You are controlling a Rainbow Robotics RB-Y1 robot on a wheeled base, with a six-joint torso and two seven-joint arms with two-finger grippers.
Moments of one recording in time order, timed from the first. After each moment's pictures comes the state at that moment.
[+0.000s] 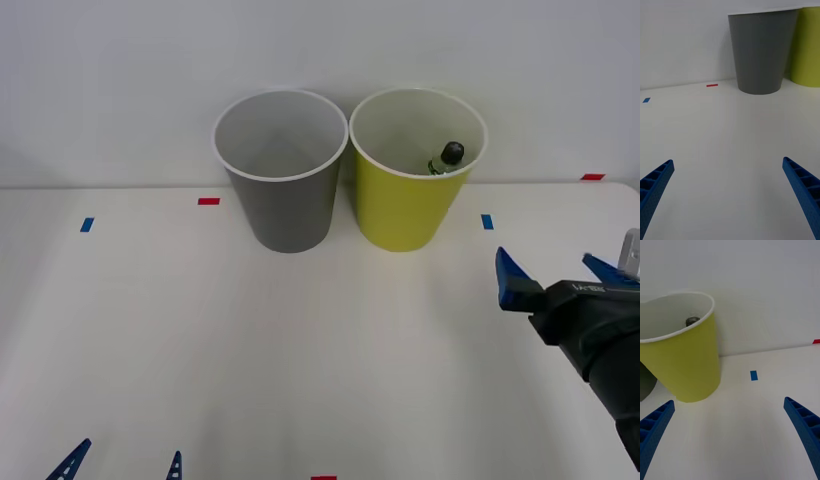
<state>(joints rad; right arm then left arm) 0.51 -0.24 0.03 -2.62 -0.15 0.70 1.33 1.07 0.40 -0.33 -2.04 0.22 -0.57 -1.73</state>
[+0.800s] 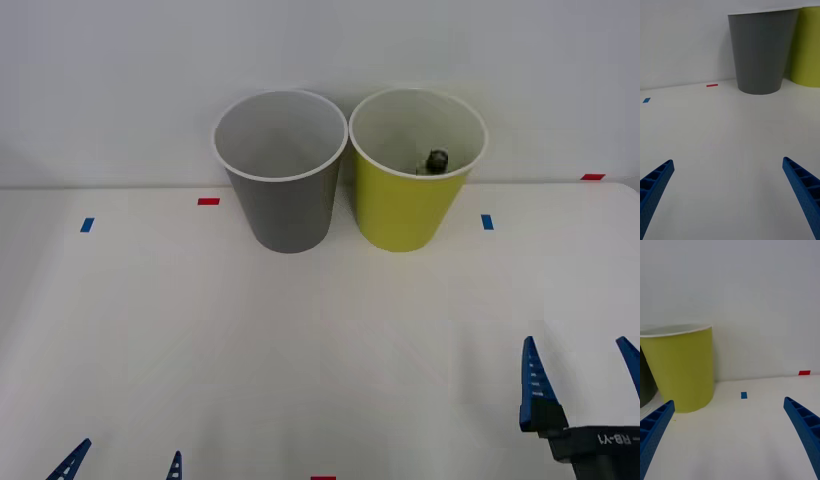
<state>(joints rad) 0.85 -0.26 0.12 -2.08 -0.09 -0.51 1.40 1.07 0.40 -0.33 -2.04 0.22 -0.57 -1.73</state>
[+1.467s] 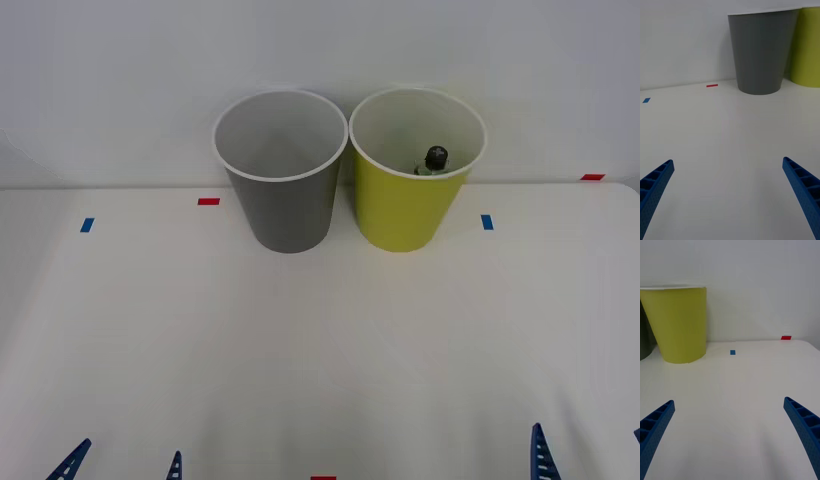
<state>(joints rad) 1.10 -0.27 0.19 -2.07 -0.13 -0.62 1.52 1.07 0.40 -0.33 -2.04 0.22 -0.57 -1.73</state>
